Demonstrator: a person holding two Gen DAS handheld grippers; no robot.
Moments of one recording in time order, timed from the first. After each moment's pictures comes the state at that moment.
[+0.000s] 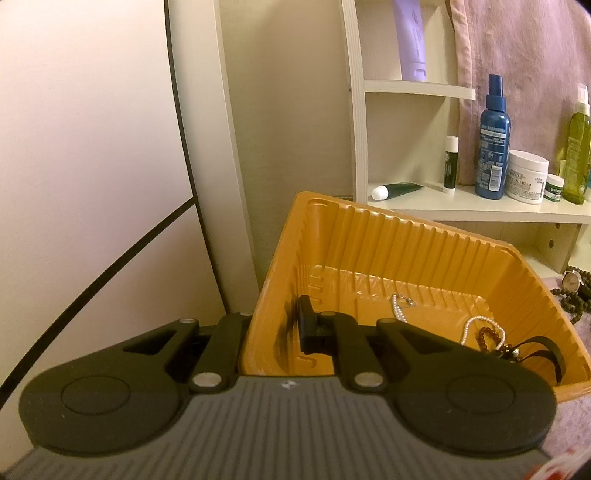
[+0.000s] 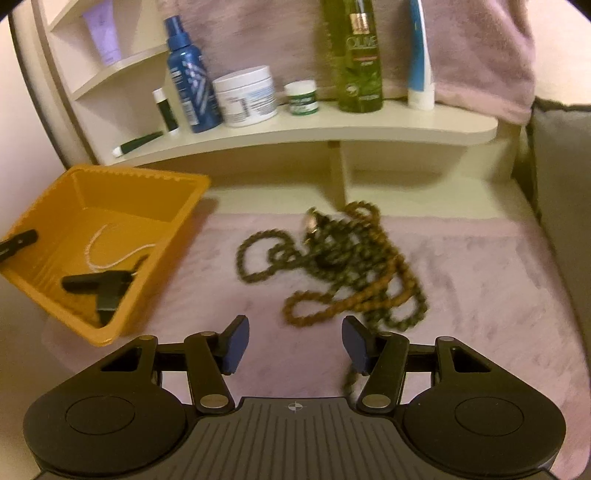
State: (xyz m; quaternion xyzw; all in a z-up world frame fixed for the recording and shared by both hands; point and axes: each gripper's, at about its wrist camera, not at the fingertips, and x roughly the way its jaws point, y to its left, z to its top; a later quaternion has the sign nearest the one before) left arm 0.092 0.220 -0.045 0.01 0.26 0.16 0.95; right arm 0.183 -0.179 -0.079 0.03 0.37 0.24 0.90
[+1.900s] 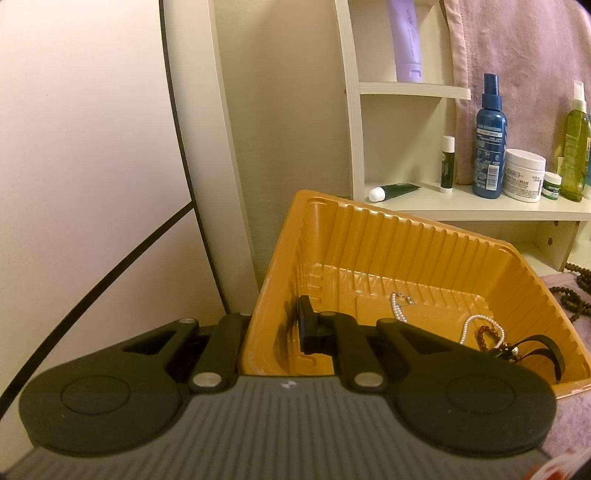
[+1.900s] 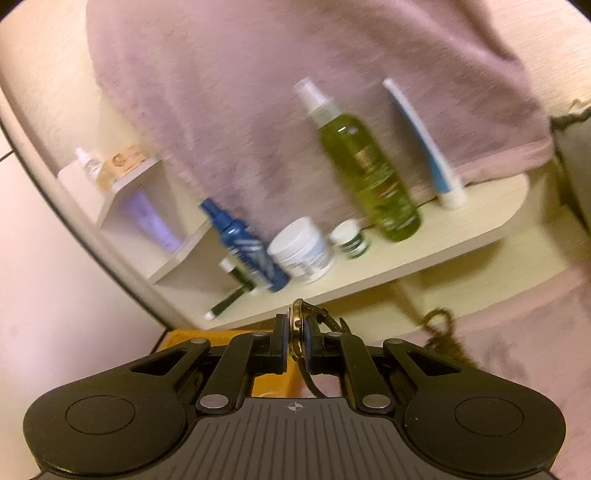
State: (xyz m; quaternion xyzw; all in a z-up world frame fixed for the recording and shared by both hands) left arm 0.090 0.217 -0.042 0.02 0.26 0.16 0.95; right arm 0.211 -0.202 -0.011 0.27 0.28 0.34 0.85
